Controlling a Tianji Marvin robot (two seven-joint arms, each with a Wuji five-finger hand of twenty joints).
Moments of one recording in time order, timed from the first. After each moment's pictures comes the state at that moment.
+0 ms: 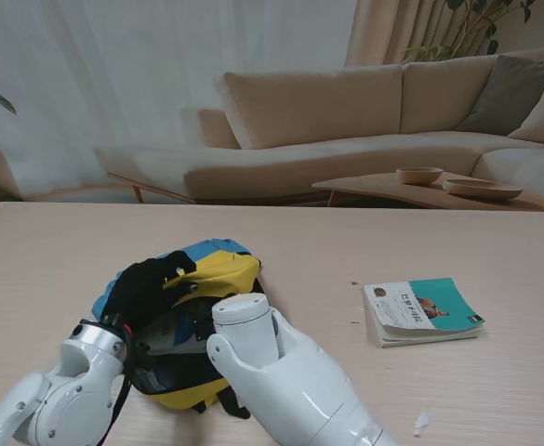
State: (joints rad) left arm 1.90 -1.10 -1.39 -2.09 0.73 0.09 0.04; right arm -1.28 -1.63 0.82 -1.43 0.59 0.73 -0.76; left_hand 1.17 -0.30 0.19 -0.08 0.50 0.04 0.94 0.89 0.84 0.24 0.95 0.90 0.70 0.42 1.08 0.92 0.30 0.51 1.28 0.90; right_hand 0.55 -0.72 1.23 -0.14 0.44 0.25 0.62 0.35 0.47 0.32 0.76 0.38 0.56 0.31 0.51 0.33 0.37 0.37 1.24 0.43
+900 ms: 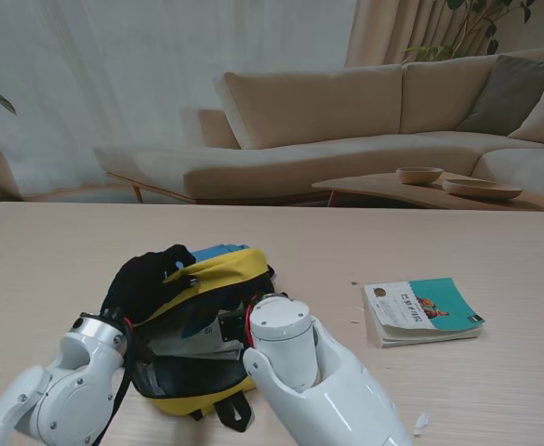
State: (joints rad) left arm 1.87 -1.10 -1.38 -2.08 0.73 0.09 0.03; right arm -1.41 -1.51 0.89 -1.68 0.48 0.70 -0.64; left_hand 1.16 -0.29 0.17 -0.08 0.50 0.05 0.95 0.92 0.84 0.24 0.95 0.90 0.70 0.42 1.08 0.92 0.30 0.51 1.28 0.90; right_hand 0.59 -0.56 1.17 -0.13 0.14 0.25 0.55 0.10 0.17 0.24 0.37 0.22 0.26 0.13 -0.02 0.04 -0.06 0.14 0.91 0.23
